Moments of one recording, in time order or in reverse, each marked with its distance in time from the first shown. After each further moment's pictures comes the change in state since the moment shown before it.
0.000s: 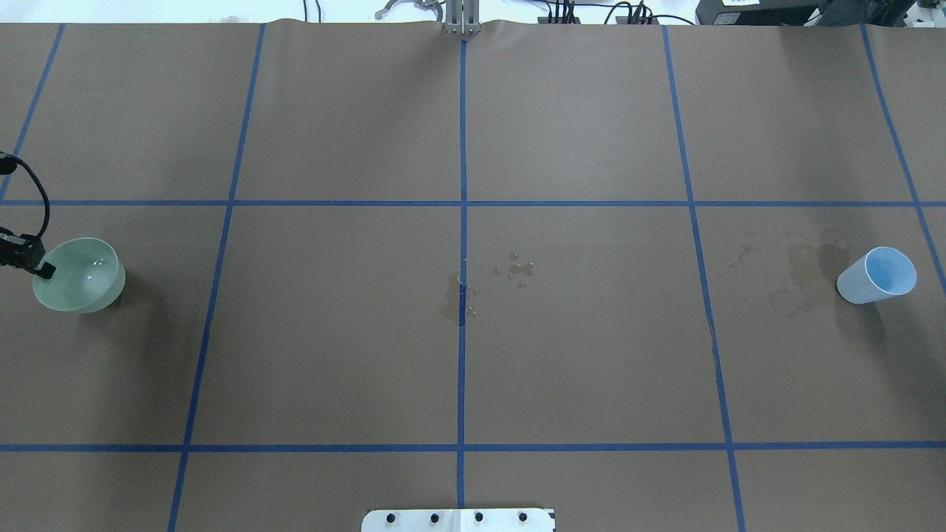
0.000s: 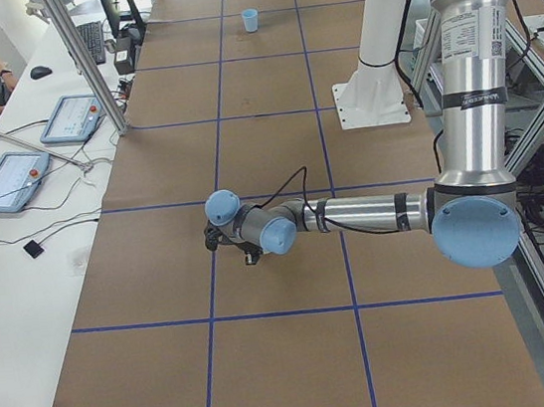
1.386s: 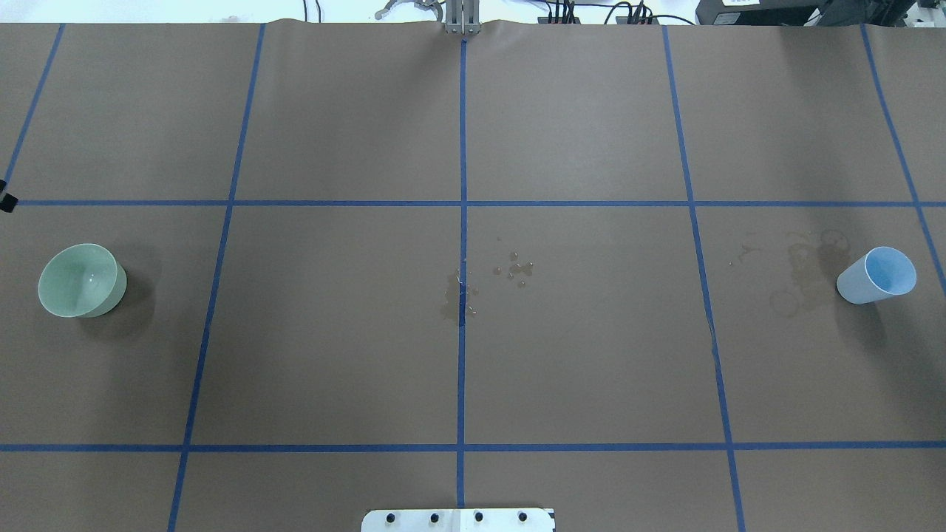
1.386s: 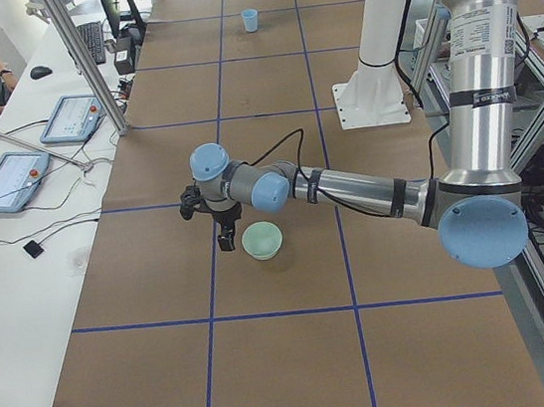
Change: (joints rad) left arm -0.178 -0.046 -0.237 0.346 0.137 0.243; right arm -0.023 0.037 -0.005 -0.098 -0.055 -0.002
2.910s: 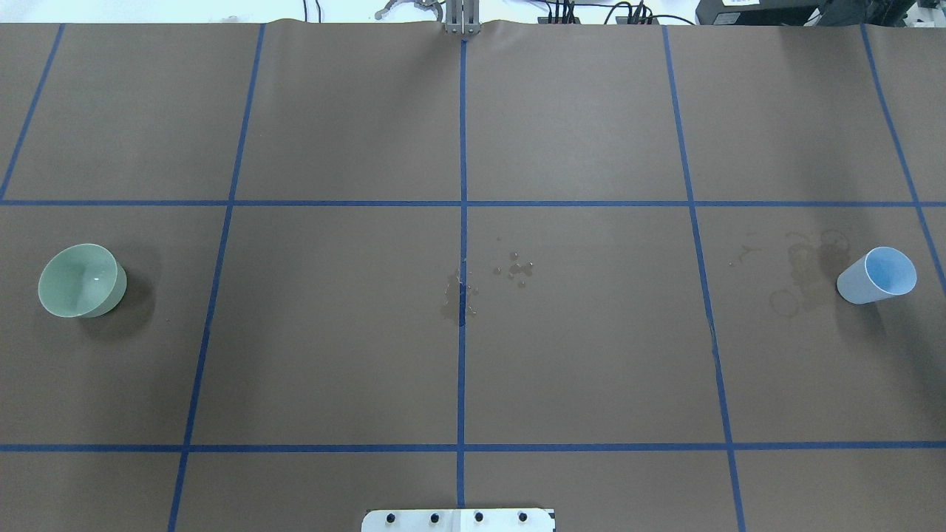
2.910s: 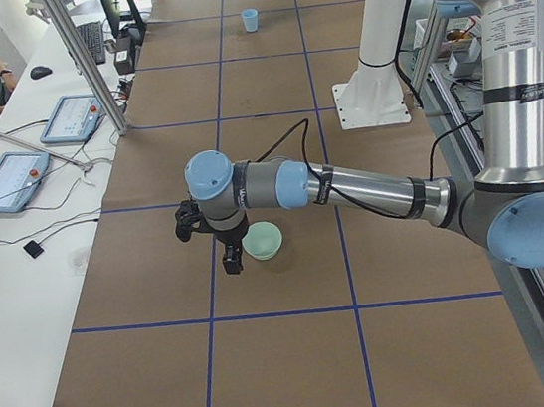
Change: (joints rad) left arm -0.211 0.066 -0.085 0.238 -0.083 0.212; right arm -0.011 0.013 -0.089 0.009 -0.059 0.005
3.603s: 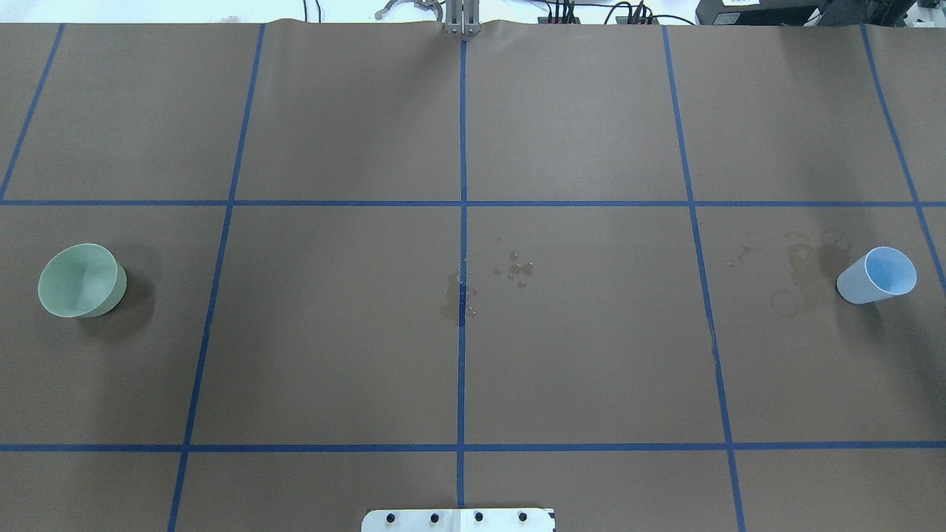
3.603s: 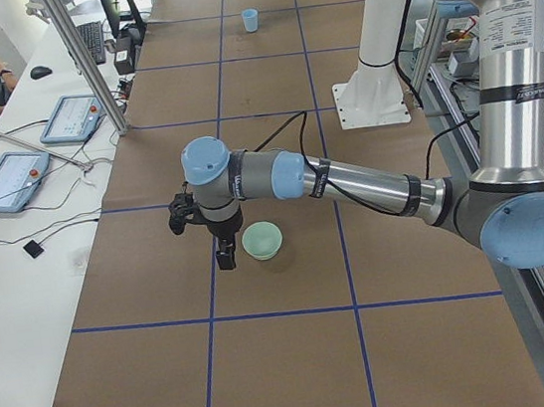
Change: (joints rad) left arm 0.006 -0.025 -0.024 -0.003 0.059 -0.050; right arm 0.005 -0.003 0.000 0.001 -0.008 -0.008
